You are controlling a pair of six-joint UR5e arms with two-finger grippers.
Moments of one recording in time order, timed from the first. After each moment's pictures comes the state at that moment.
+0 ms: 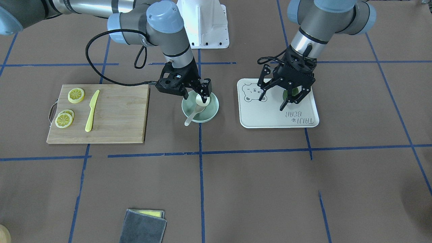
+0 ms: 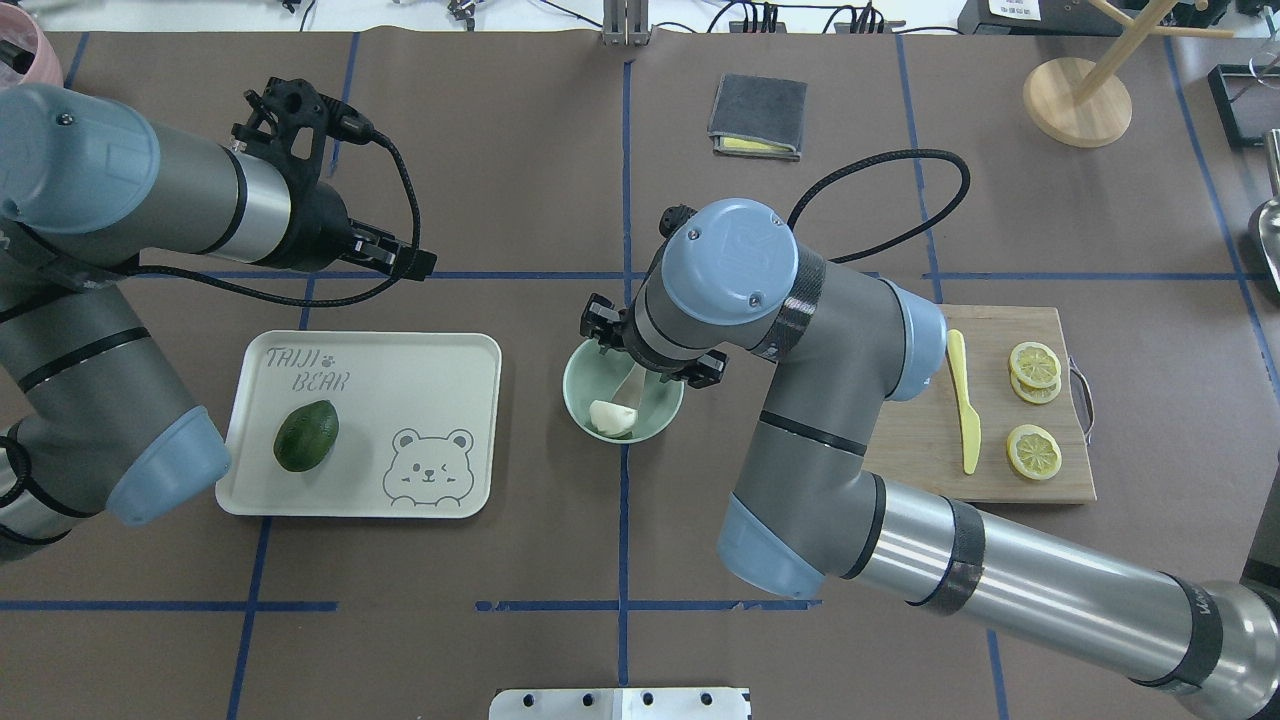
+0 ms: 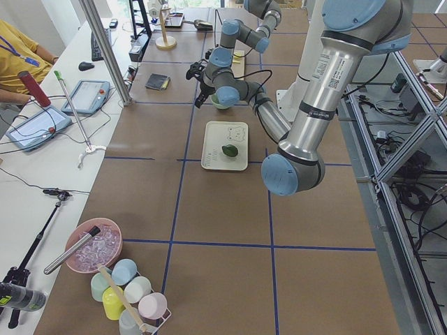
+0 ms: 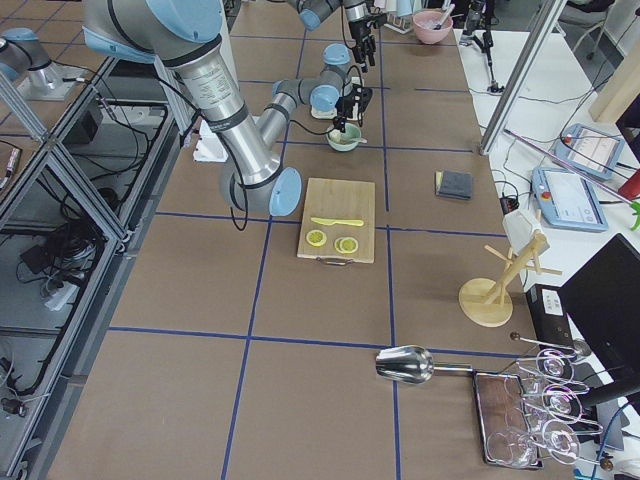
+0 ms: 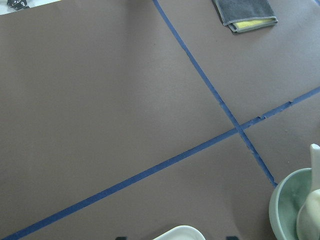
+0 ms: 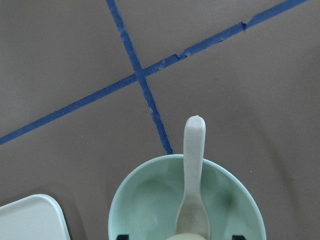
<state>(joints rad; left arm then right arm) -0.76 -1.96 -1.92 -1.94 -1.91 -0.73 0.50 -0.85 1.66 -1.42 1.82 1.67</state>
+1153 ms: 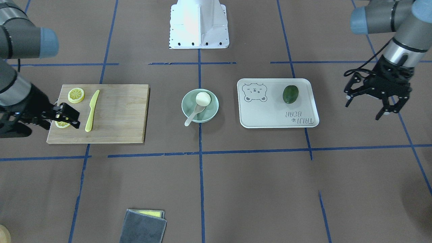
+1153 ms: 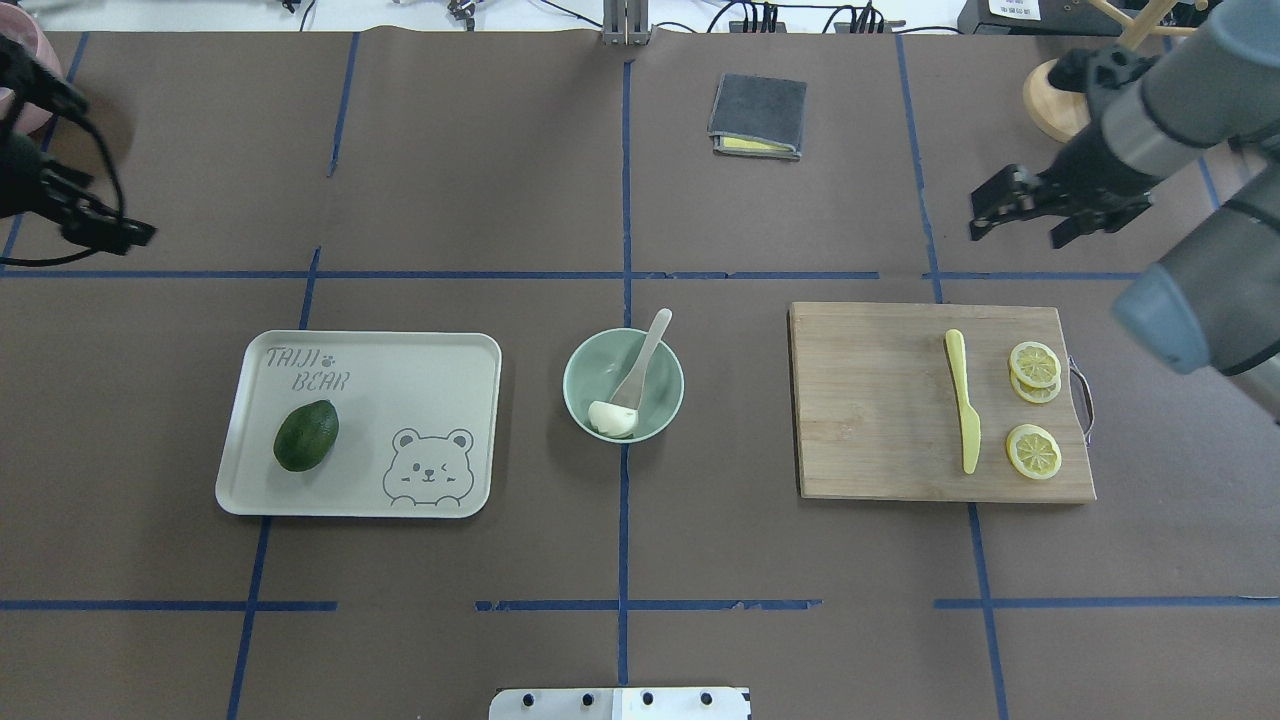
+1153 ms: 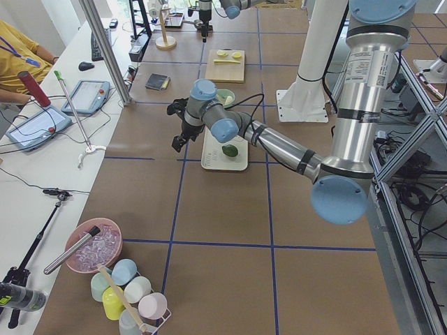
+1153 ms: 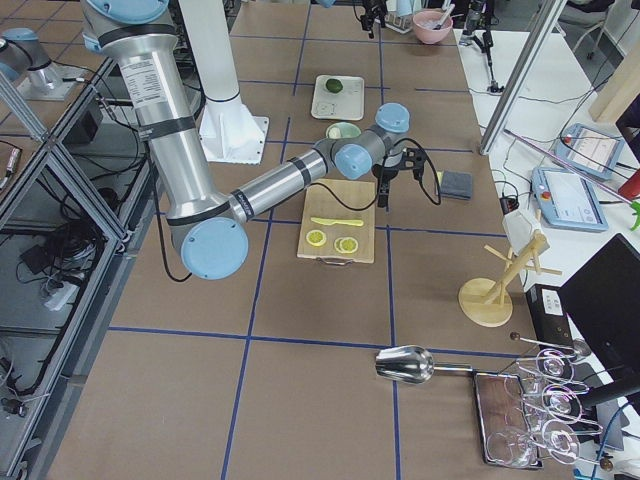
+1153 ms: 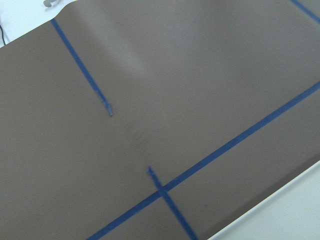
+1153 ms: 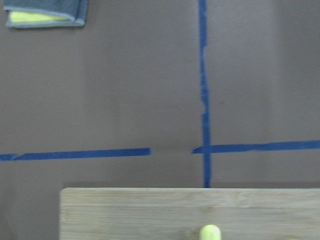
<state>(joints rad) -1.14 -1.65 -1.89 -1.93 -2.10 -0.10 1.10 -1.31 1.75 -1.45 2.28 0.72</state>
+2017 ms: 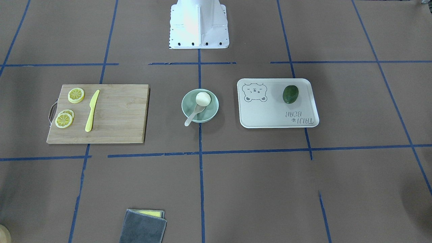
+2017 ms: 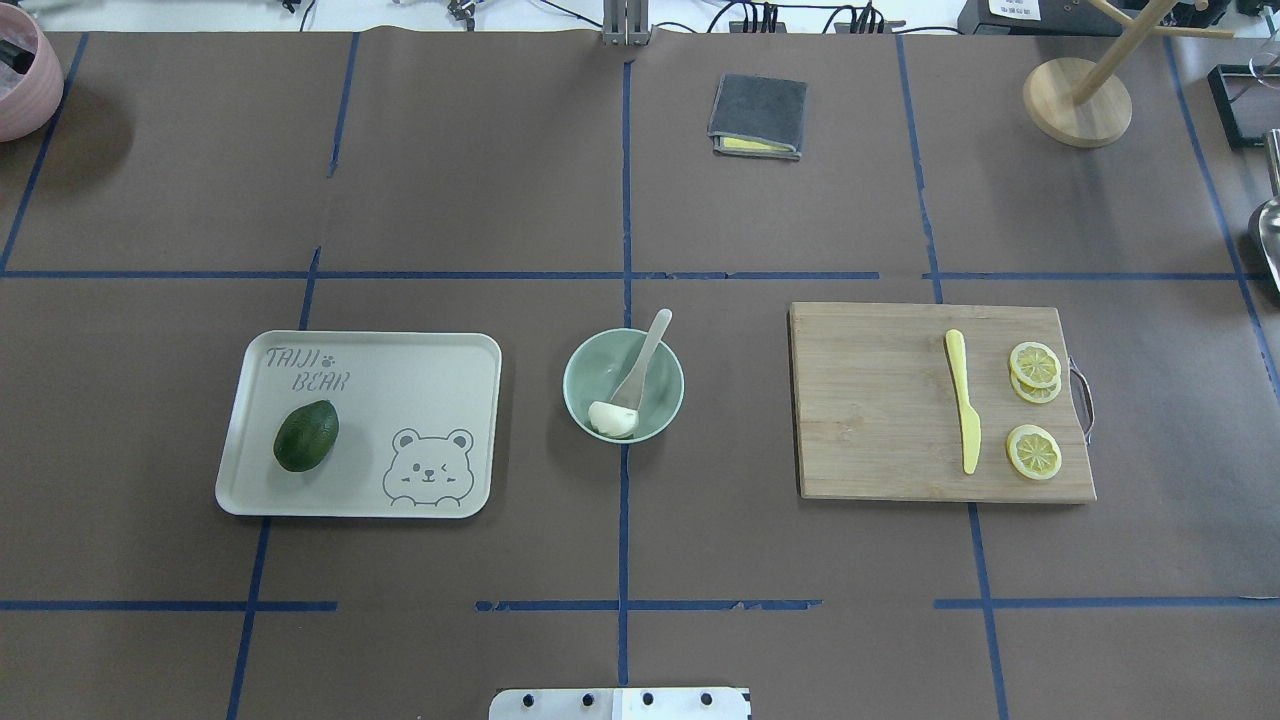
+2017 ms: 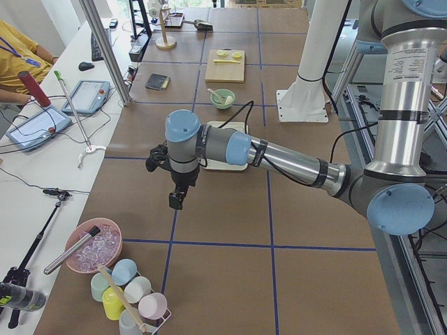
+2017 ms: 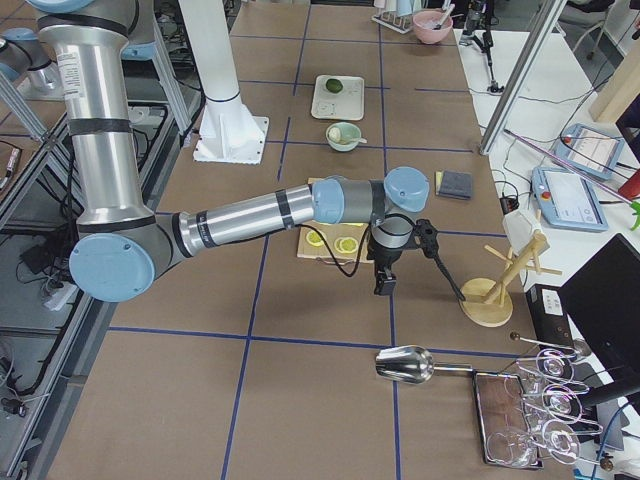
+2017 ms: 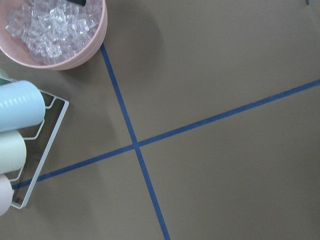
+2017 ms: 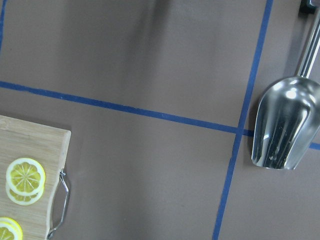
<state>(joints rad) -1.54 -1.59 -1.84 -1.42 -2.30 0.20 1.47 -1.49 1.77 -1.82 2.33 -0.09</state>
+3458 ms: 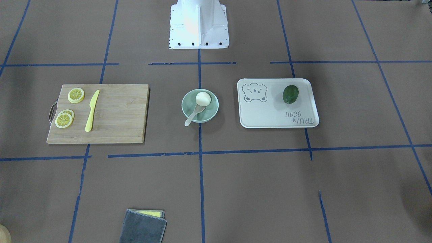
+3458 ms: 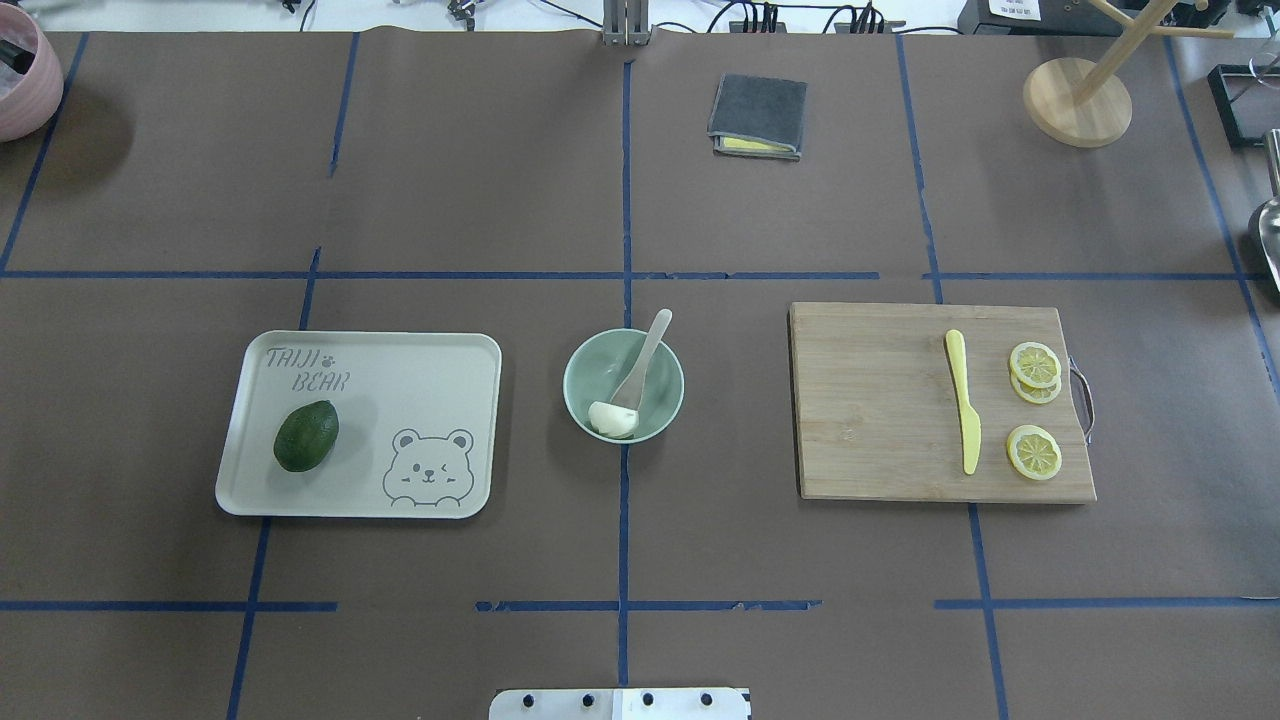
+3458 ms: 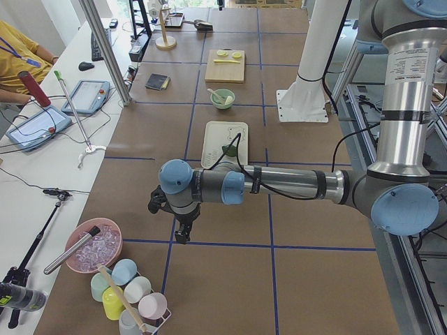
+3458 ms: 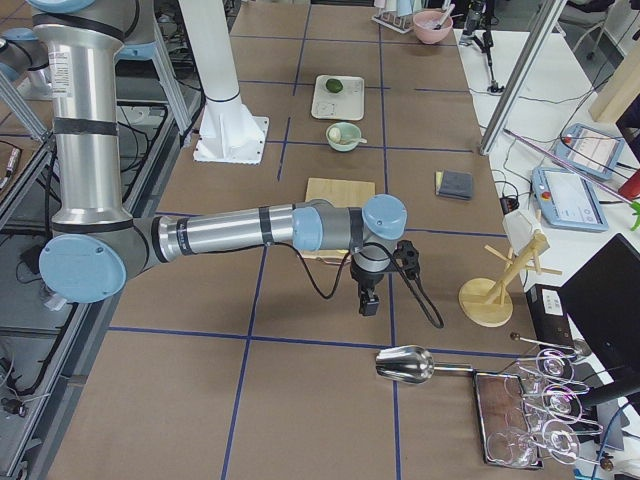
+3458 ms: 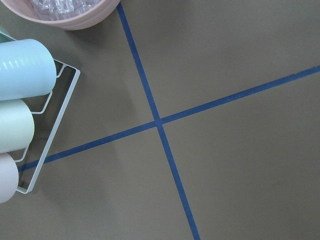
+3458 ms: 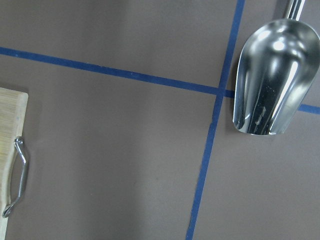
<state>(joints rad) -1.54 -1.58 -1.61 -1.55 -2.39 0.21 1.46 -1.57 1.70 -1.70 2.34 -0.08</state>
